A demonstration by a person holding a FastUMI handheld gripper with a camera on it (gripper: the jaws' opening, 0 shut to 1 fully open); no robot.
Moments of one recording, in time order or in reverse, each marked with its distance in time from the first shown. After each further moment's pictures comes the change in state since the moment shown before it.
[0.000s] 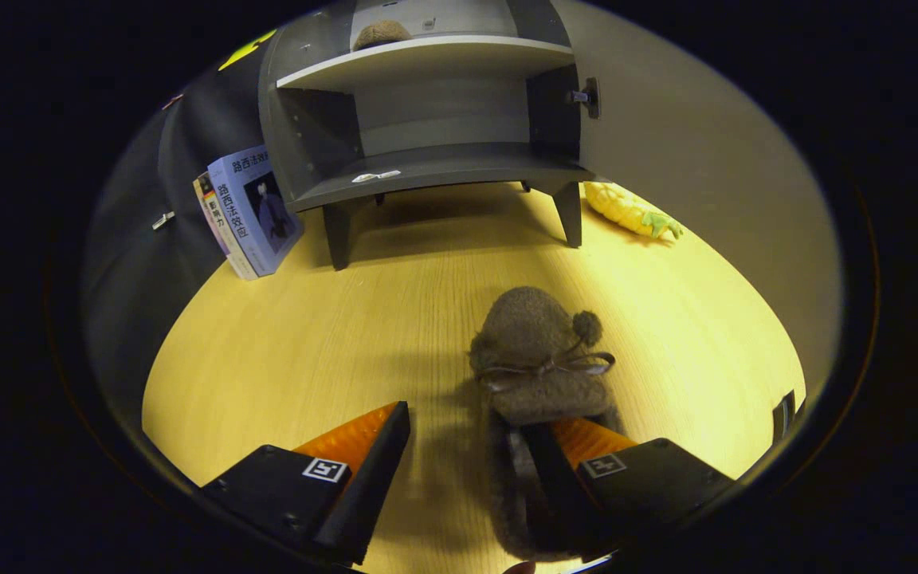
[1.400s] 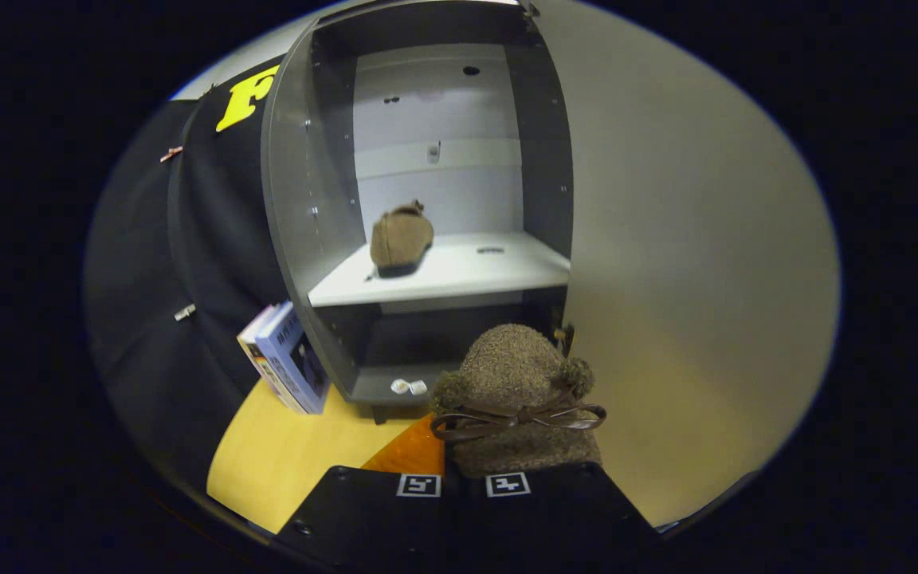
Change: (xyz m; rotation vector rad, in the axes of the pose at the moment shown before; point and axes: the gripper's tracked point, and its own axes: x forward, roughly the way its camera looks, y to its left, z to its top) arm -0.156 0.030 0.276 0.017 -0.292 0.023
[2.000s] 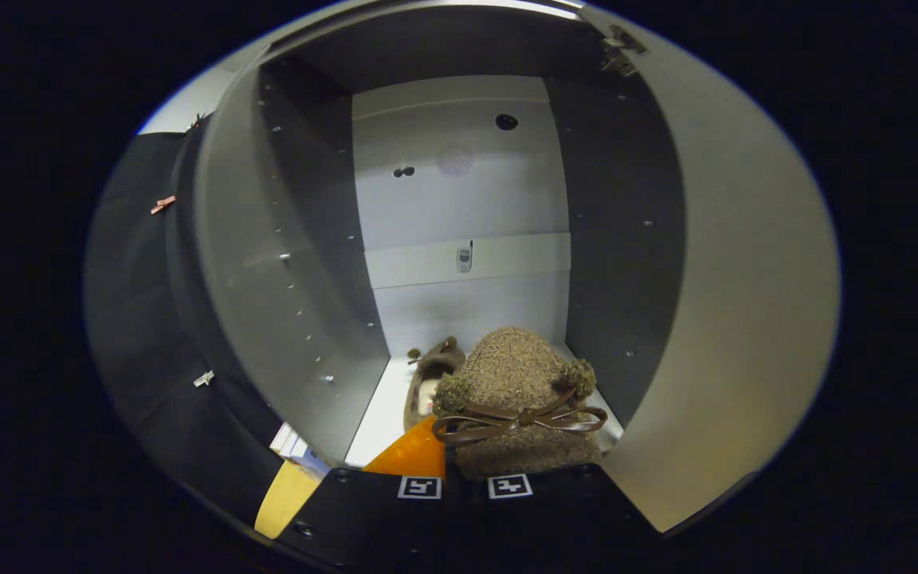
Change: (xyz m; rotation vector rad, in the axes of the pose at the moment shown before) arm 0.105 0.039 0.190 -0.018 -0.073 0.058
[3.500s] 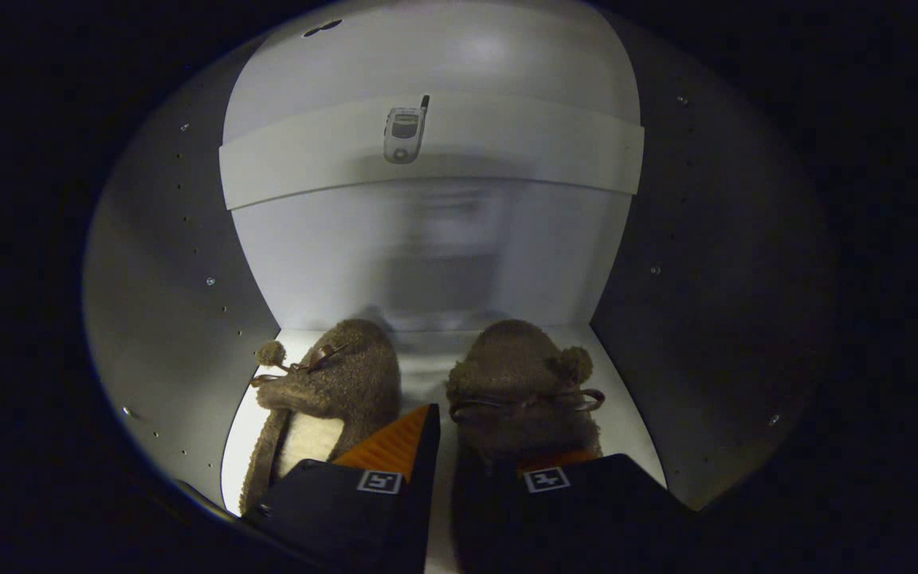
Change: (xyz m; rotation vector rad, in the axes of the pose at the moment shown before) arm 0.192 -0.041 -0.060 -0.068 0.247 -0.096
